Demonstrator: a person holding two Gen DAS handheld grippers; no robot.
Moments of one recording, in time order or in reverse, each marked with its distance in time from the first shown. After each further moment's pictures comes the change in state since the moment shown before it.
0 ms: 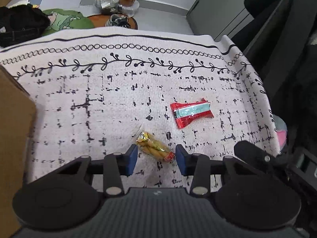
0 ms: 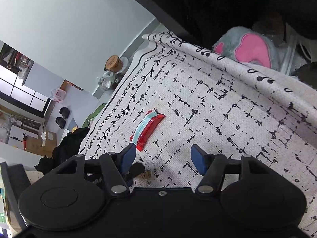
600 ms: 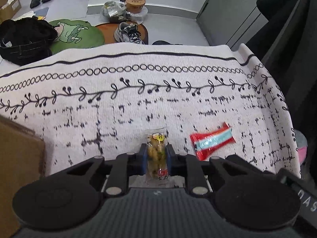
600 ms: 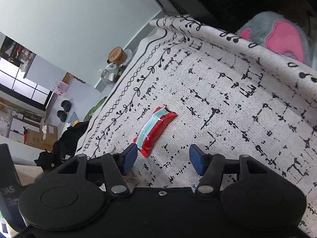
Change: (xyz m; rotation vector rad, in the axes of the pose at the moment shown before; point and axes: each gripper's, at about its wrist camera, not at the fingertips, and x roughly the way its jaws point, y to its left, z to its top) left arm 0.015 0.004 0.036 0.043 -0.028 0.100; right arm 0.040 0.011 0.004 -0.025 0.037 0.017
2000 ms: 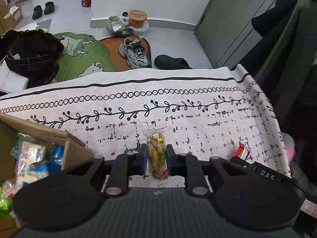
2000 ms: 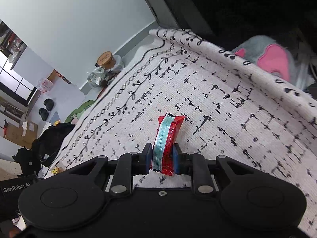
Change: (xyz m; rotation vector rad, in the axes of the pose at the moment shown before) left arm -0.068 0.040 0.006 0.028 -0.060 -0.018; right arm -0.021 0.023 -0.015 -0.094 -0.085 -0.139
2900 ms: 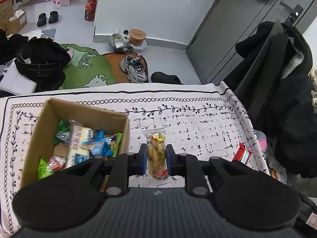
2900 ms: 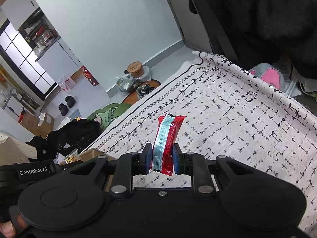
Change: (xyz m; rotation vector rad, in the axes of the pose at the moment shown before) left arm -0.117 0.057 -0.041 -0.024 -0.107 -0.087; right arm -0.105 0.071 -0.063 -0.119 -0.110 0.065
